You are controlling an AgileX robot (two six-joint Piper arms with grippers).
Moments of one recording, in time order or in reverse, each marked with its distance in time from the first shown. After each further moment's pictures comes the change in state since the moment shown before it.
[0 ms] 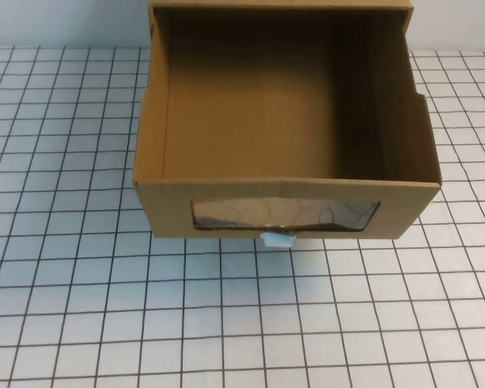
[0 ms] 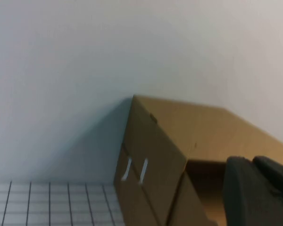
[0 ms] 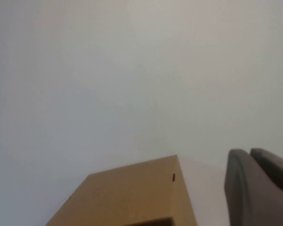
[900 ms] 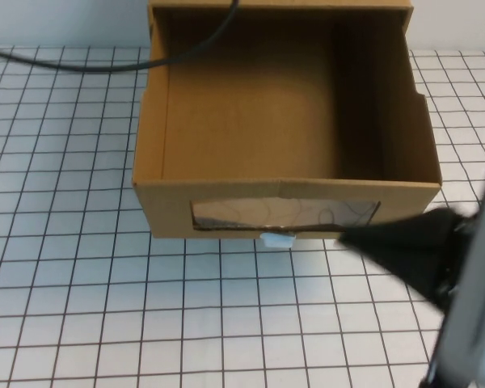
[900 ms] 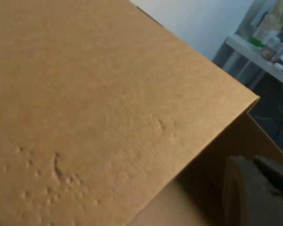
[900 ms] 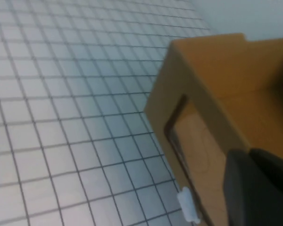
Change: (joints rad) right arm 0.736 0.536 -0.012 0.226 0.132 -1.046; left arm -0.014 1.228 -1.064 -0.736 0.638 0.729
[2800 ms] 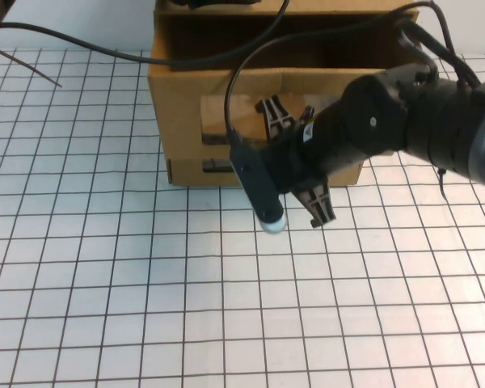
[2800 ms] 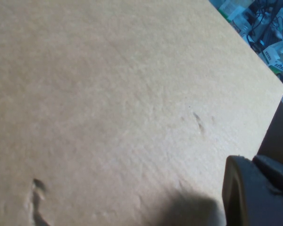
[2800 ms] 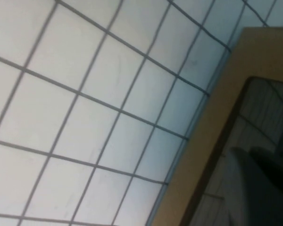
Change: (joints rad) right arm -0.245 0.972 -0.644 -0.059 0.233 -0.936; left arm -0.053 0.385 -0.392 -0.018 0.192 -0.242
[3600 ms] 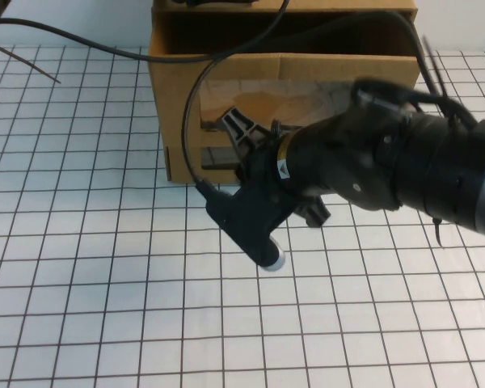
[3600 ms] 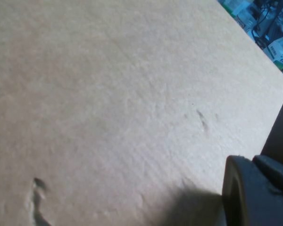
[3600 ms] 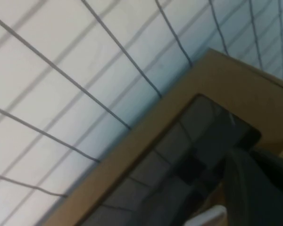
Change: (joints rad) right arm 0.166 -0.100 0.103 -0.416 -0.111 0.099; left arm 0.002 0.000 0.000 0.021 0.004 -0.002
